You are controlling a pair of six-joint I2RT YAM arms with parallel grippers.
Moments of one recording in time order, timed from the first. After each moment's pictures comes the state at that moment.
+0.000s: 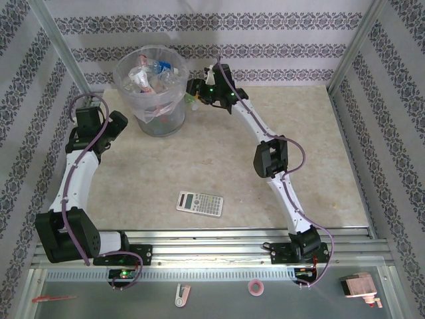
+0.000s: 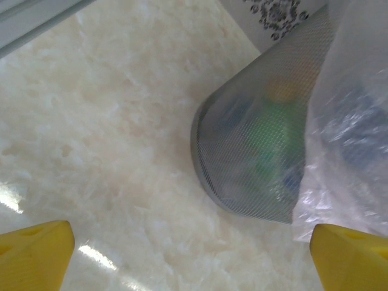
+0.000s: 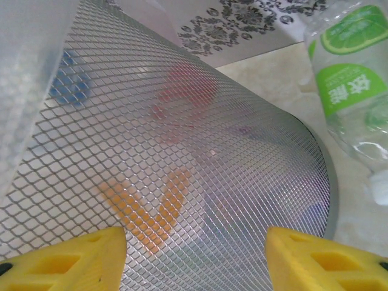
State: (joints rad) left arm 0.20 1.30 1.09 -0.48 0.06 -0.73; right arm 0.43 2.73 2.74 -0.43 -0.59 0.84
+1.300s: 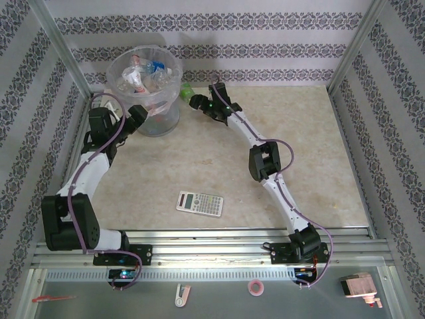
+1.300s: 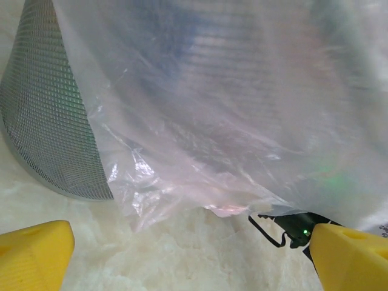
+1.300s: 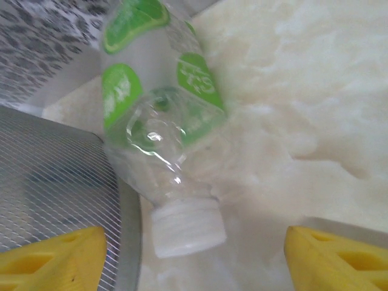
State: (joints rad) left arm 0.12 1.37 0.94 0.01 0.40 -0.74; right arm 0.42 2.95 2.81 -0.40 -0.31 0.78
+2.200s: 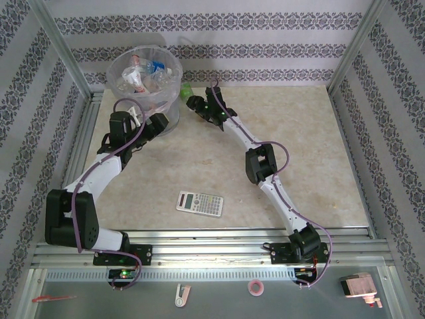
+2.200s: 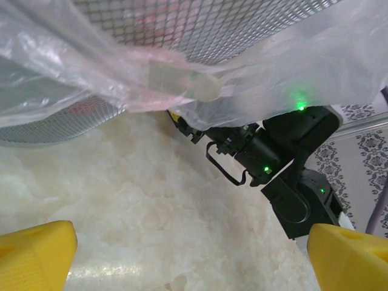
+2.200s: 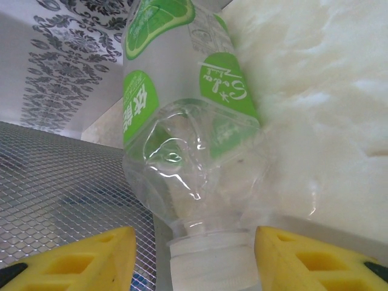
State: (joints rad) left arm -0.05 1.41 0.90 0.05 0.41 -0.75; right arm 0.45 3.01 2.83 -0.27 -0.30 0.96
